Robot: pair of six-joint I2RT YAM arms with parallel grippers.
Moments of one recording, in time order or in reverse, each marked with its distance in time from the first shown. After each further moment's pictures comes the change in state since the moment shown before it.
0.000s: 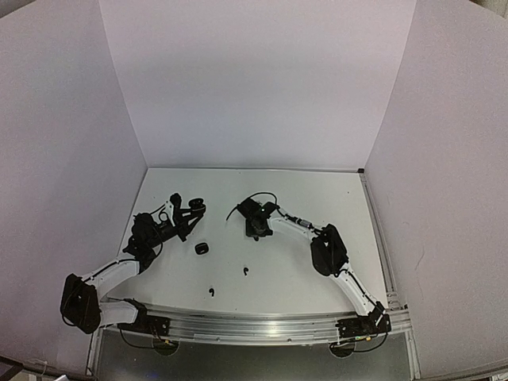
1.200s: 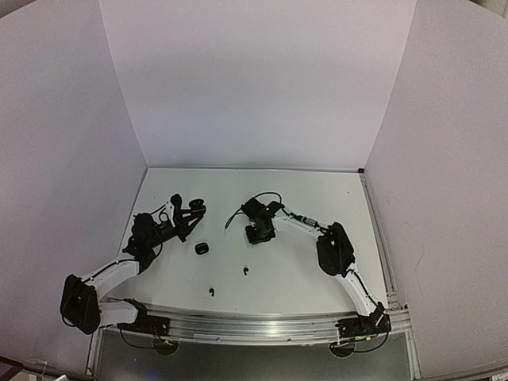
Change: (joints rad) left arm 0.000 -0.006 0.000 -0.018 0.007 0.019; right arm -0.010 -0.107 -0.130 -0.014 -0.244 -0.242
